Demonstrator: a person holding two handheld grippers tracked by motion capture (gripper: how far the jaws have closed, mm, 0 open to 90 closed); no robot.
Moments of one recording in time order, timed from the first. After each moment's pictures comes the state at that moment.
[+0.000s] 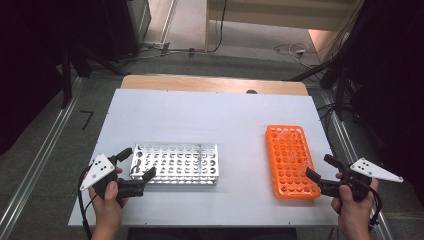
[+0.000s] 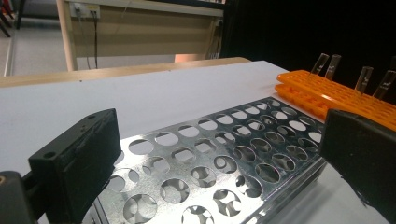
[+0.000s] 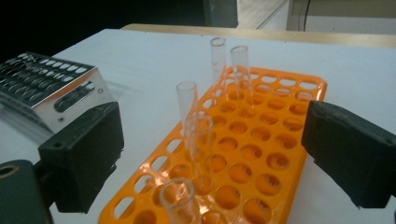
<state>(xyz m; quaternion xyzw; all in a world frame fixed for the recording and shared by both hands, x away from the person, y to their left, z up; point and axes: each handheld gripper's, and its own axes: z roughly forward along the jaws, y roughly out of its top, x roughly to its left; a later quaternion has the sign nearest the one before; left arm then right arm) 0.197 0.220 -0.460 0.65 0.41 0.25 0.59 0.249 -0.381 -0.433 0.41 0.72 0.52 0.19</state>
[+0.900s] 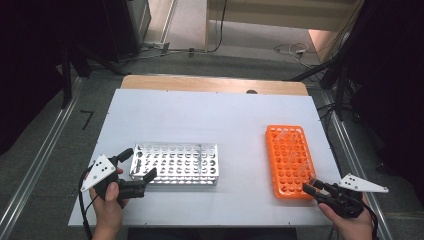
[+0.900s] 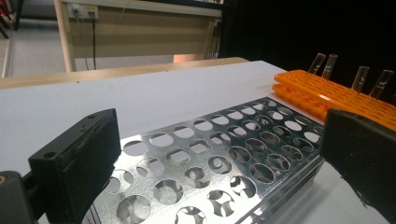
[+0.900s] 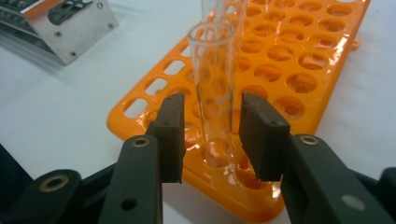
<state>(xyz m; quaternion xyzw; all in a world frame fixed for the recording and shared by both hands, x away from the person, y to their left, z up) 0.195 0.217 -0.459 0.65 0.41 0.25 0.59 0.225 -0.381 -0.466 0.42 0.78 0.44 0.14</state>
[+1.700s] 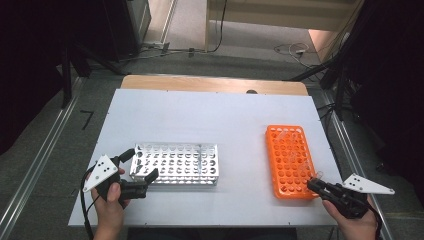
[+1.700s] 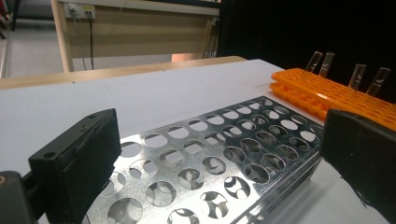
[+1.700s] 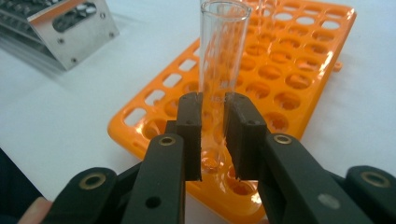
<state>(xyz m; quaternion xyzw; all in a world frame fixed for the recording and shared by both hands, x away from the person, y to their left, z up) 0.195 0.212 -0.458 0.65 0.40 0.25 0.59 0.222 -0.385 -0.456 0.40 0.78 0.44 0.17</state>
